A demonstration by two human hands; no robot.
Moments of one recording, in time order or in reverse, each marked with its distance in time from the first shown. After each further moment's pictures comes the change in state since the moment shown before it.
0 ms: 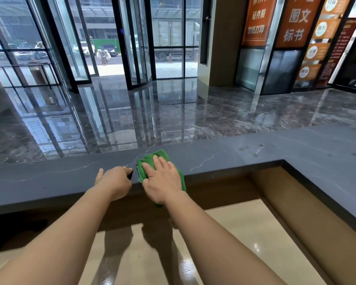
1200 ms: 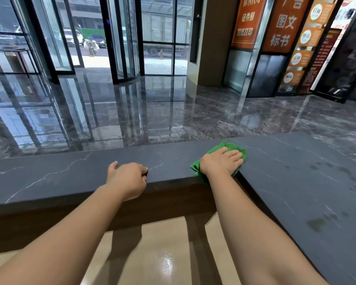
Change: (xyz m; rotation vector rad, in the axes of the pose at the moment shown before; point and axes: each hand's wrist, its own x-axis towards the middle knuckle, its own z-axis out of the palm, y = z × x) left_hand 0.009 0.190 0.029 0.047 -0.019 0.185; right_hand -0.013 0.270 -0.068 -0.021 -0.076 0.986
